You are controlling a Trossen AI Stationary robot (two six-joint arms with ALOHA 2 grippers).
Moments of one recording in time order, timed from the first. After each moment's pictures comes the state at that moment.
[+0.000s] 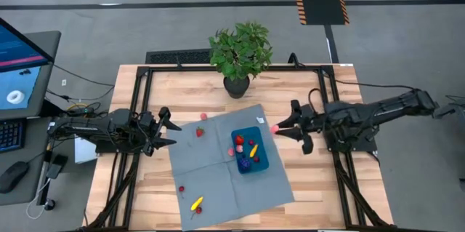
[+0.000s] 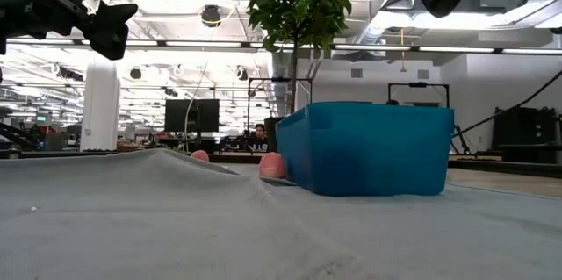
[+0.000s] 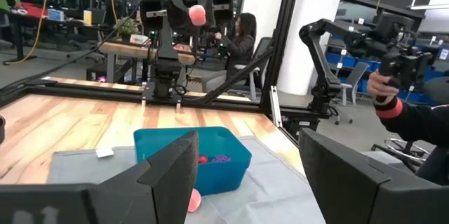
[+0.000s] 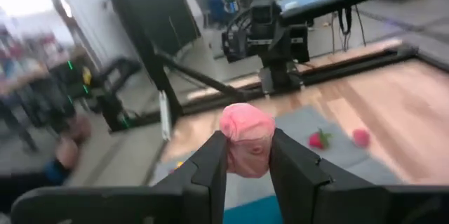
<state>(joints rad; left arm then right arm) -0.03 0.11 0.04 0.18 0.19 -0.20 0.20 0.76 0.53 0.12 0.04 0.28</state>
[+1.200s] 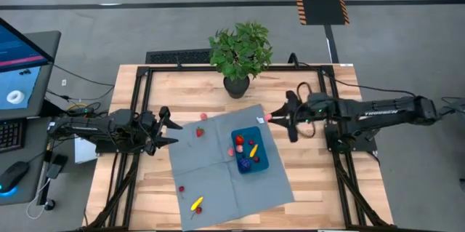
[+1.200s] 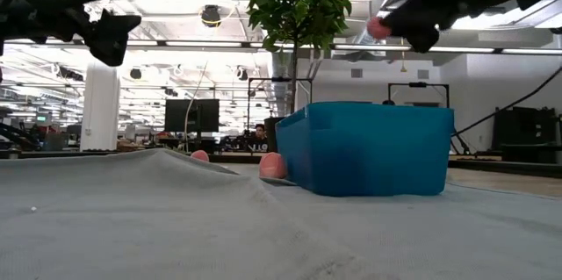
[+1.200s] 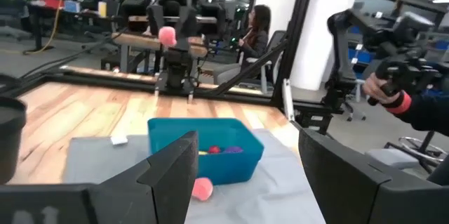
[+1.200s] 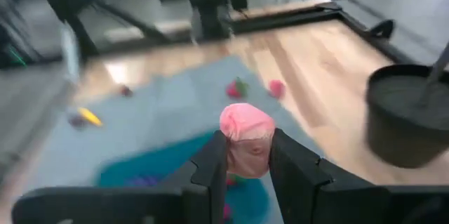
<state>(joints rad) -0.04 0.11 0.04 0.14 0.15 -0.20 -0.05 0.88 0.53 0.01 -0.05 0.09</state>
